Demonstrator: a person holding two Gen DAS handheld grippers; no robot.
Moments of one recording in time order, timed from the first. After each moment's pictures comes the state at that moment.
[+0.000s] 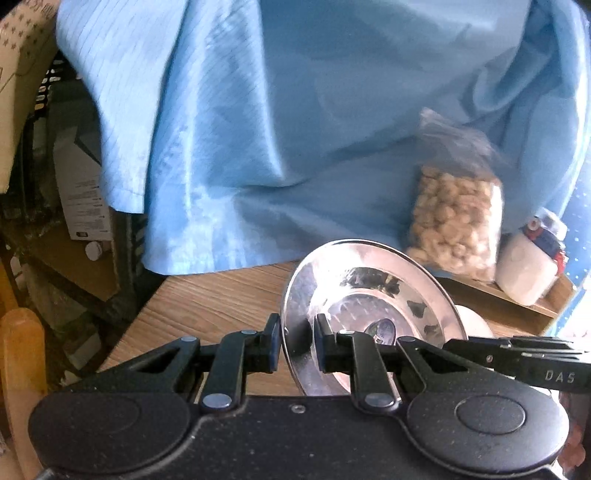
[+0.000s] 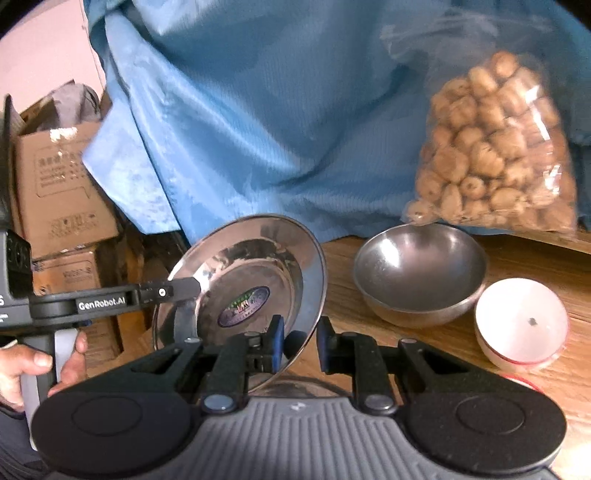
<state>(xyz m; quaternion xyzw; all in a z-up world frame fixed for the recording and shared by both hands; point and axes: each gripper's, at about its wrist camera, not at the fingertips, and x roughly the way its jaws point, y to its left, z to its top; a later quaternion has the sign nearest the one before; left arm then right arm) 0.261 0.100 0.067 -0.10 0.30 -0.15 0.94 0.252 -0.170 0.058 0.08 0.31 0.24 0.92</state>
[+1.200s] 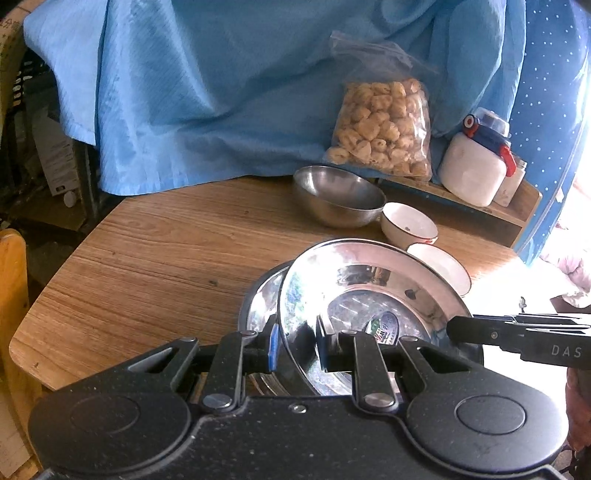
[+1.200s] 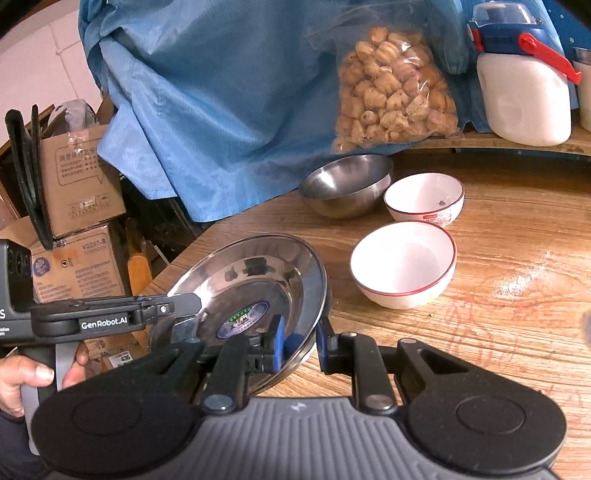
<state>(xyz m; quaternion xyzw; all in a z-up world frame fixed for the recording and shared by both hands) 0.169 0.032 0.049 -0.04 0.36 -0.17 0.92 0.137 -0.237 0.028 0.13 0.33 0.20 0.91</state>
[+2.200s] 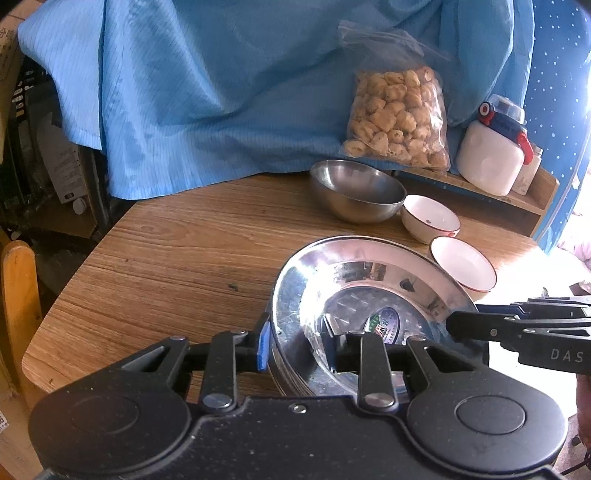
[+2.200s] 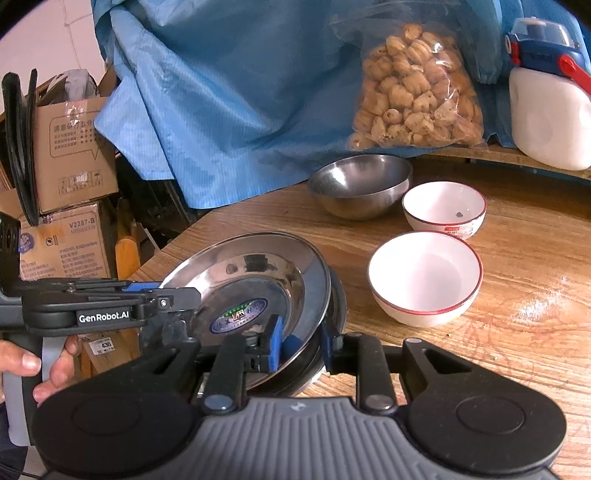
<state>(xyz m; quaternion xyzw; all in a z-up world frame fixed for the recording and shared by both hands) 0.180 0.033 0.045 -0.01 0.36 -0.15 0.92 0.150 -0.208 0.027 0.08 0.33 0.19 0.92</state>
